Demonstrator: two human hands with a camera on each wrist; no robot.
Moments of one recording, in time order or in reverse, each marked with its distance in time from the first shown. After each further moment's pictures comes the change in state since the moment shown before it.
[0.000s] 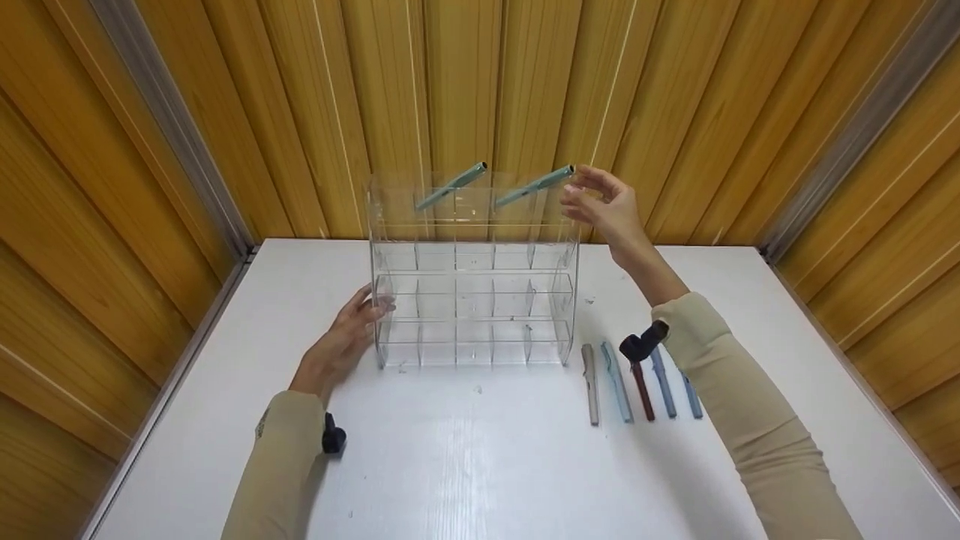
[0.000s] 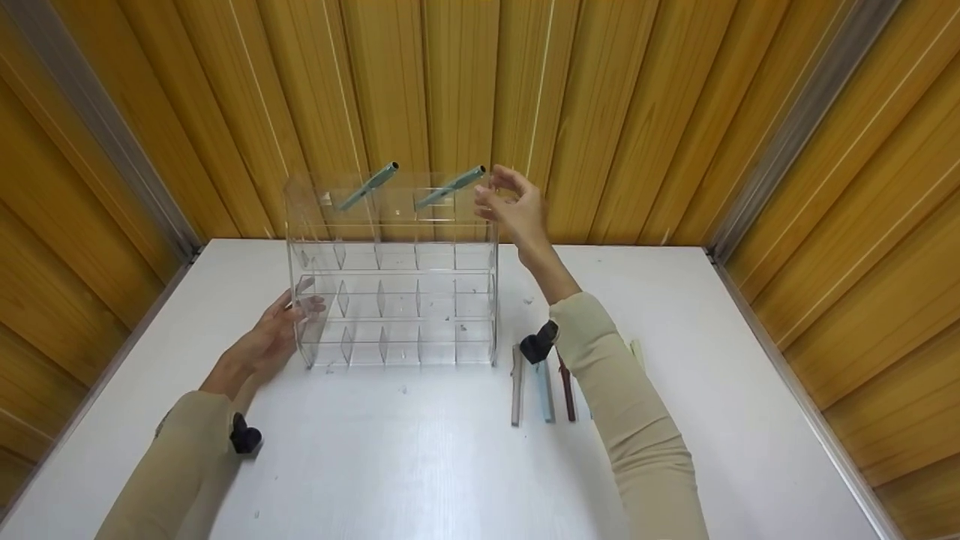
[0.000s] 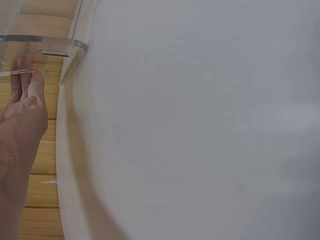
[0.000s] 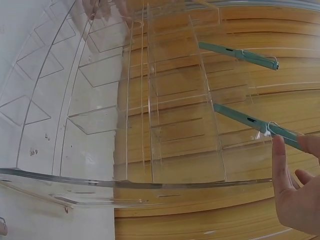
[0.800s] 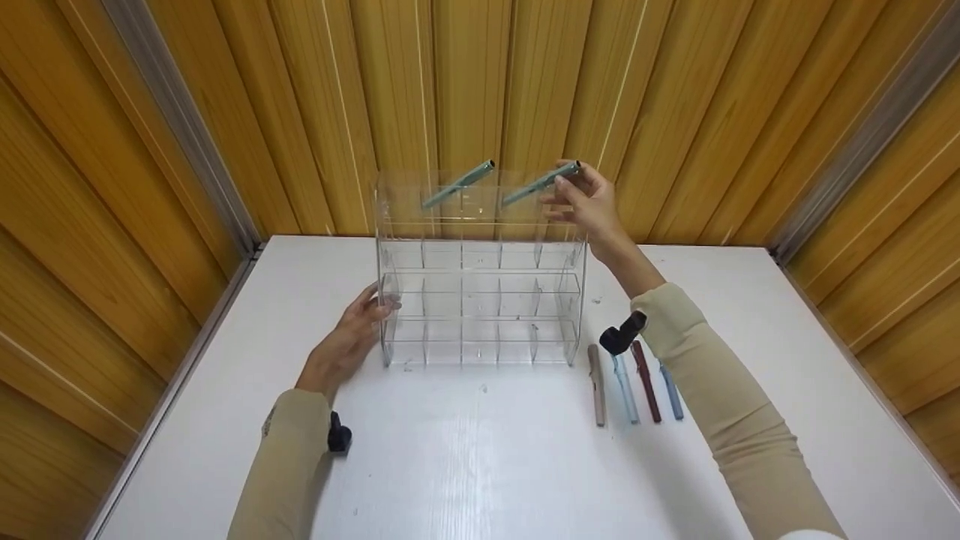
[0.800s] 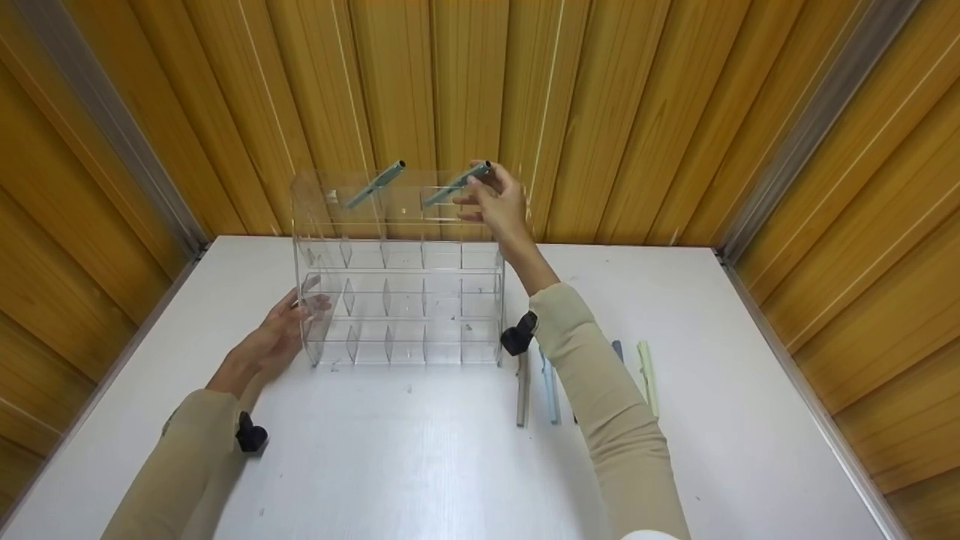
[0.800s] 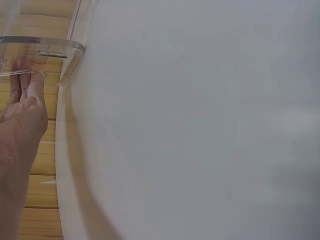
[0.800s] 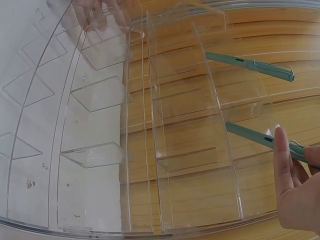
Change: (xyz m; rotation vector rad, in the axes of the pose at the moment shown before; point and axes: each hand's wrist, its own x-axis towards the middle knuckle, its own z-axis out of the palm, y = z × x) left_hand -0.004 -0.002 0.001 -0.004 -0.019 0.062; right_hand 0.014 0.007 0.033 0.060 -0.032 0.024
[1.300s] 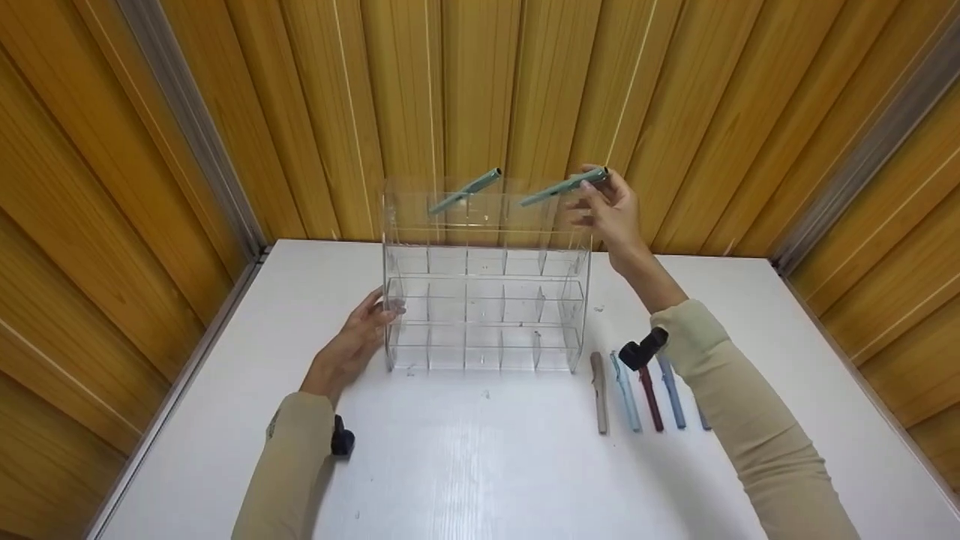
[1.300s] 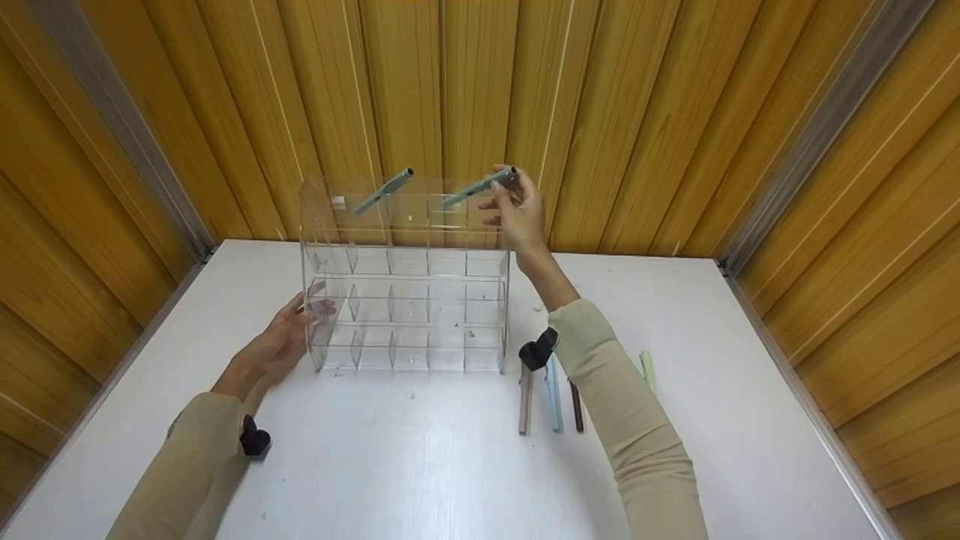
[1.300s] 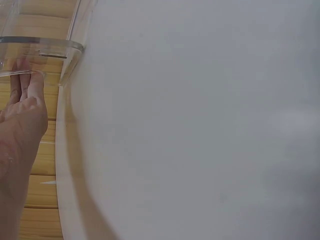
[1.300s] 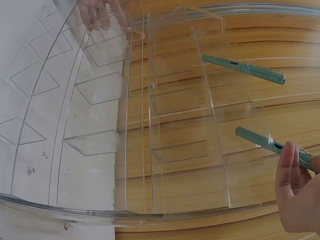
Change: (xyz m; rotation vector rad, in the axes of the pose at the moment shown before) left_hand 0.009 -0.008 0.009 0.025 -0.010 -0.043; right_hand -0.018 -0.006 -0.028 -0.073 0.090 -0.083
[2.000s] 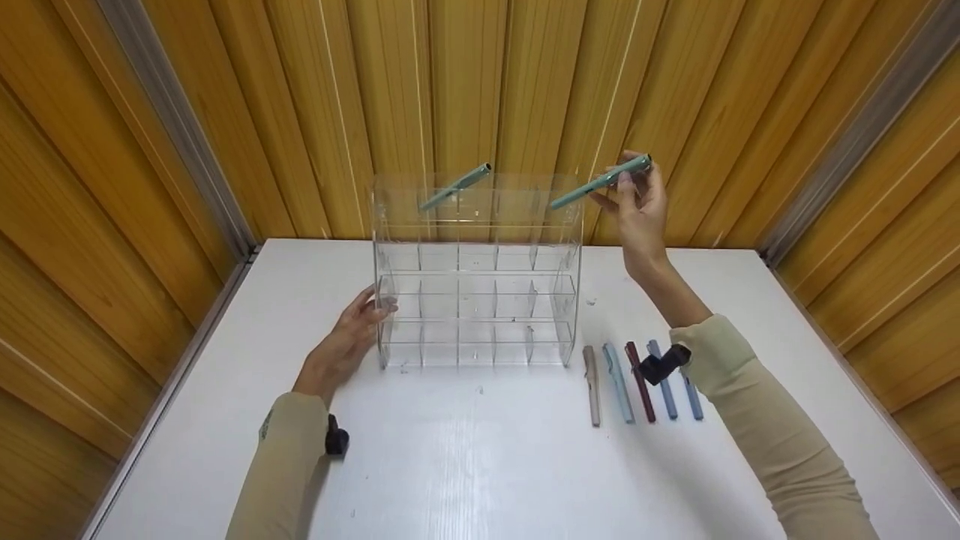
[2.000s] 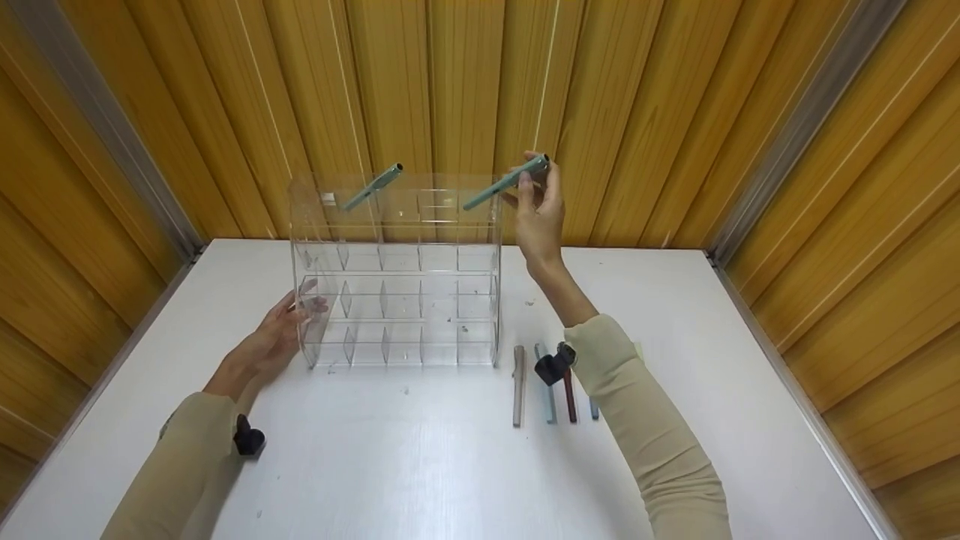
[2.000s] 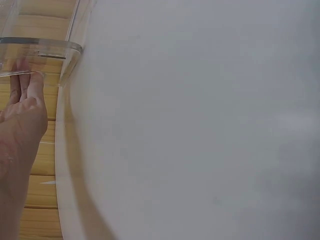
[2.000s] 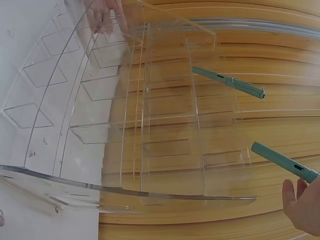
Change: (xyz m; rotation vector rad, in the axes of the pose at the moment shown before) left_hand 0.002 0.005 -0.005 -0.027 -0.007 0.024; right_hand -0.023 -0.022 -0.012 0.098 0.103 -0.217
